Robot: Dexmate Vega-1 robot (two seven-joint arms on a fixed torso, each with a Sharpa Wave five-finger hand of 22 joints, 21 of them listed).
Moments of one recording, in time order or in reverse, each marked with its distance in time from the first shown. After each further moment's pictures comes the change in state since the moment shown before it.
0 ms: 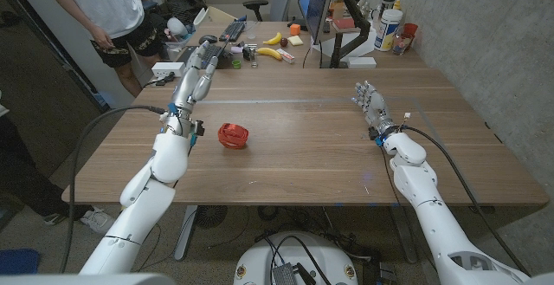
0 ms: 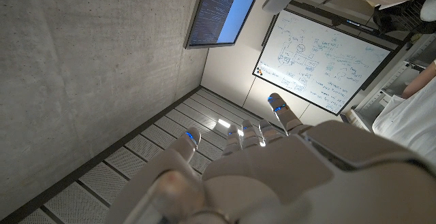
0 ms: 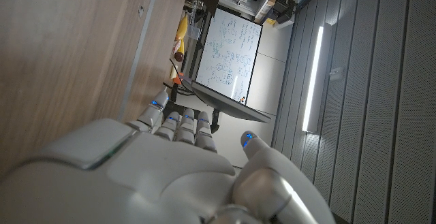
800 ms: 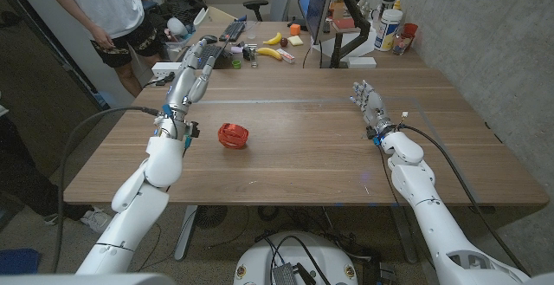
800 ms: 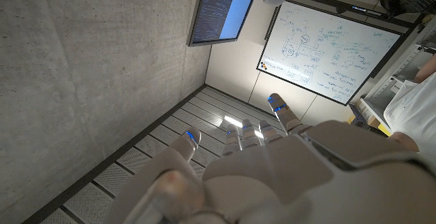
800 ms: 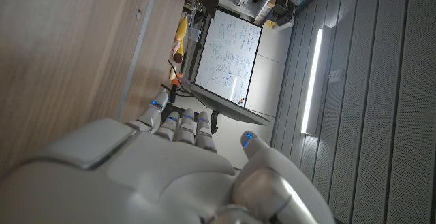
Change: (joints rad) left arm 0.040 -0.006 -0.036 -0.040 0.057 -0.029 0.001; left_hand 0.006 0.001 0.003 -0.003 -0.004 0.019 -0.016 0.000 0.000 0.013 -0.005 0.000 0.000 0.006 -0.006 -0.006 0.000 -0.002 0.002 -0.004 0.000; right arm 0.002 0.001 -0.013 -0.003 -0.007 0.002 -0.010; right_hand 0.000 0.000 0.000 0.000 0.000 0.000 0.000 0.000 0.000 0.000 0.000 0.000 0.000 0.000 0.000 0.000 0.000 0.000 0.000 0.000 0.000
